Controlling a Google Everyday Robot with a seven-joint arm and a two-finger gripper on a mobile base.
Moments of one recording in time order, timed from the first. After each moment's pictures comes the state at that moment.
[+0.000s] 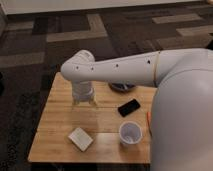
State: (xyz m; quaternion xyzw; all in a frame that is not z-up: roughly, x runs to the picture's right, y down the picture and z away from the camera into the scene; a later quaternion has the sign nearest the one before) arm -0.102 0.099 0.704 -0.26 0.23 0.64 0.68
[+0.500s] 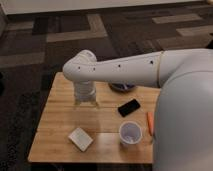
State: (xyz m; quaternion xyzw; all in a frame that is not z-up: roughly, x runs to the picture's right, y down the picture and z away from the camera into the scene) arm -0.076 0.101 0.700 -0.25 0.24 0.66 0.67
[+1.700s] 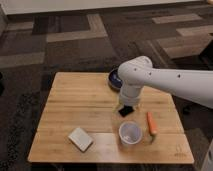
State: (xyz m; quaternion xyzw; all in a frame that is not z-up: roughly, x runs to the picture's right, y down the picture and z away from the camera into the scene) arm 0.100 0.123 0.706 -0.27 0.27 0.68 0.63
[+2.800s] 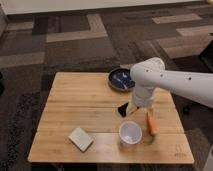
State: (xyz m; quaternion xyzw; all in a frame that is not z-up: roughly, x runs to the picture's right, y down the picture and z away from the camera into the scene) arm 0.182 0.134 0.715 -0.25 0.31 0.66 0.64
